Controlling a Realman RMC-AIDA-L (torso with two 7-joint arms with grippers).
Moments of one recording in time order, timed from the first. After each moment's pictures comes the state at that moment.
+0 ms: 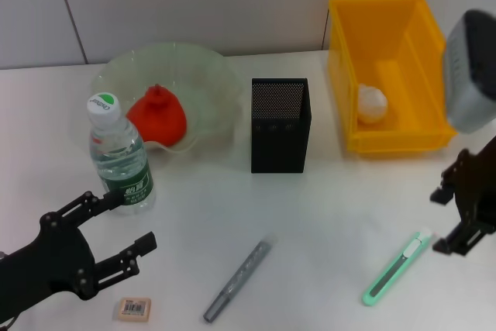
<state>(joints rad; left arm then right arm) -0.29 -2.00 1.09 0.34 1.34 1.60 -0.79 0.64 2.03 1.98 1.41 0.42 -1.92 1.98</state>
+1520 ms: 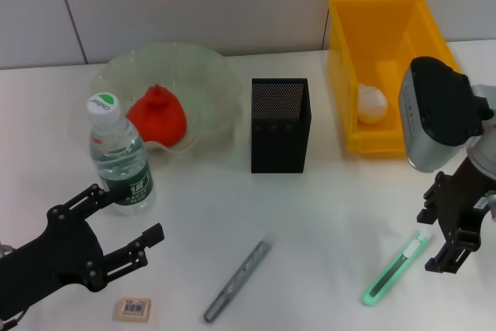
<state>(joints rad) -0.30 -2.03 1.07 0.35 1.34 1.58 -0.77 0.68 2.05 1.87 1.25 0.36 -1.81 1.92</state>
